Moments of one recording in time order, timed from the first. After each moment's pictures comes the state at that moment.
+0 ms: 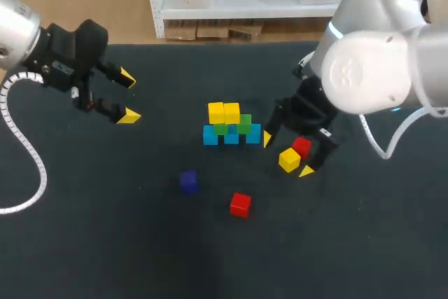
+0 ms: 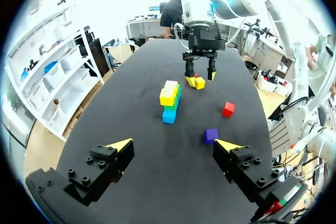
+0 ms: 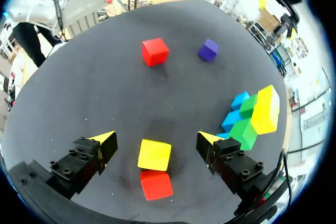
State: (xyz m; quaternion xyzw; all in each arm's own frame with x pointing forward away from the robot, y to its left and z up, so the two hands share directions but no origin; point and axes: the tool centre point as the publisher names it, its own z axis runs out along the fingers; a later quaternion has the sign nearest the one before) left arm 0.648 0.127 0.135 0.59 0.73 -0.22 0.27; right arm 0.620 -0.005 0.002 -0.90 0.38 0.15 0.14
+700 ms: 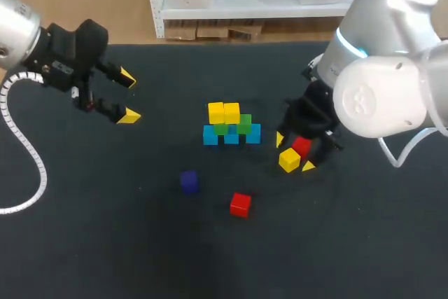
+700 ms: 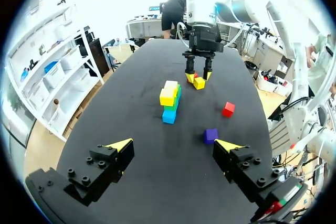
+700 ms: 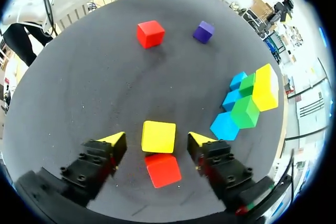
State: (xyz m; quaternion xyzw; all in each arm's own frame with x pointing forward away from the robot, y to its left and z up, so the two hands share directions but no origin) left arm 0.648 0.127 0.135 0.59 0.73 -0.22 0.27; right arm 0.630 -0.024 -0.003 -0.90 0.41 0.10 0.14
